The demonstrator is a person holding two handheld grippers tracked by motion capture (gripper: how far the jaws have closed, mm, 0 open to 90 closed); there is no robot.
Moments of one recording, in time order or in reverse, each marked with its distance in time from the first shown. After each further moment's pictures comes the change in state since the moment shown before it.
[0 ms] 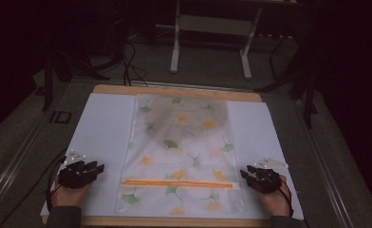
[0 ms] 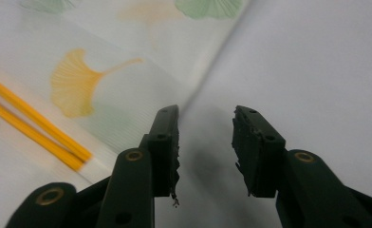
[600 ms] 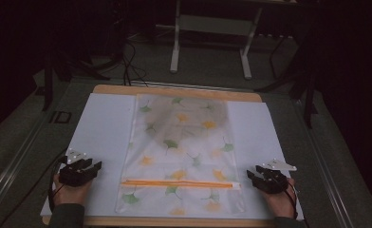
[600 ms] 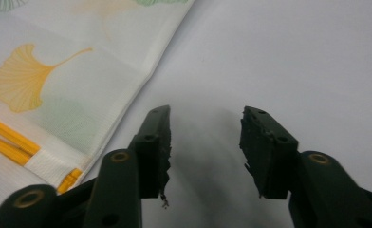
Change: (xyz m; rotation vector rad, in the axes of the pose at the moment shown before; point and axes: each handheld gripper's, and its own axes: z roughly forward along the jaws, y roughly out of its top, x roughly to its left) left arm 0.000 0.002 0.006 0.013 0.132 -0.018; right arm -0.019 -0.018 -0.001 -0.013 -0.061 0.085
